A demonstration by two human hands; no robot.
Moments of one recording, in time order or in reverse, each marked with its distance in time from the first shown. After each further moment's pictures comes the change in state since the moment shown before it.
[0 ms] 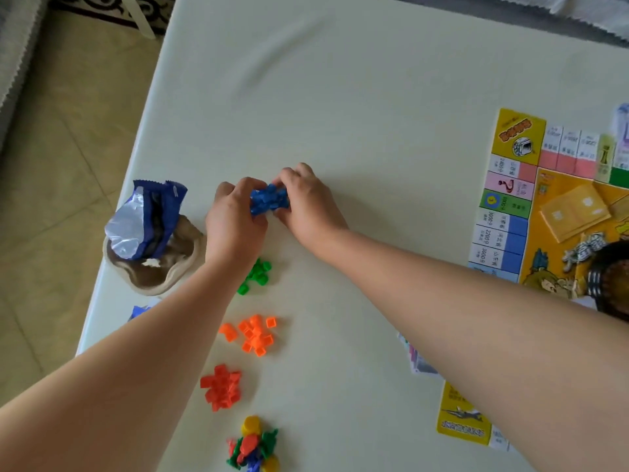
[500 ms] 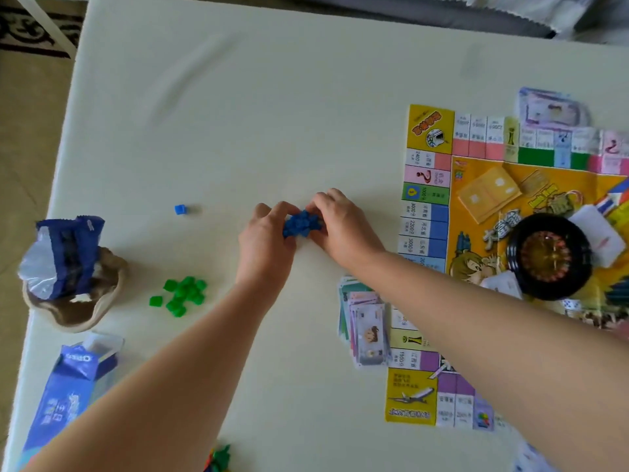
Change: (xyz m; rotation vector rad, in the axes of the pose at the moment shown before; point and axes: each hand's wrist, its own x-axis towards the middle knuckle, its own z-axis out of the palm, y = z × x) left_hand -0.032 0.094 0.073 -0.007 -0.174 0.150; right_hand -0.068 0.099 -0.078 -0.042 0.036 0.114
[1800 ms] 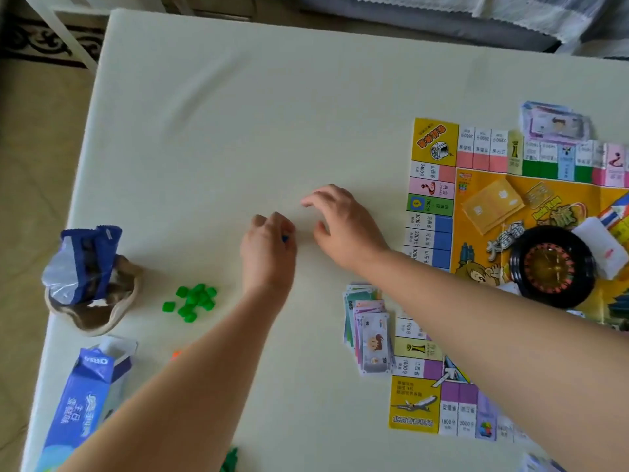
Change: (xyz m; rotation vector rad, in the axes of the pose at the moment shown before) left_hand 0.002 0.000 -0.001 0.003 0.093 -0.114; right_hand 0.010 -0.006 -0.013 -0.033 0.054 -0.113
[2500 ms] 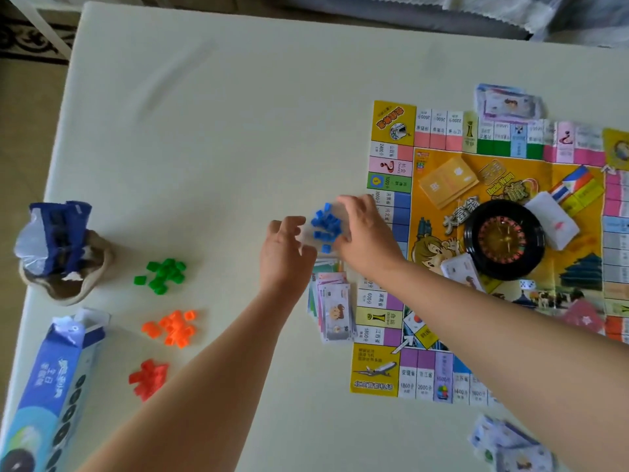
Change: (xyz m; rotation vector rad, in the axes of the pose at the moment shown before) left_hand -0.065 0.045 0.037 -0.158 -0.135 0.013; right_hand -0.082 0.049 -0.025 -0.003 -0.005 0.249
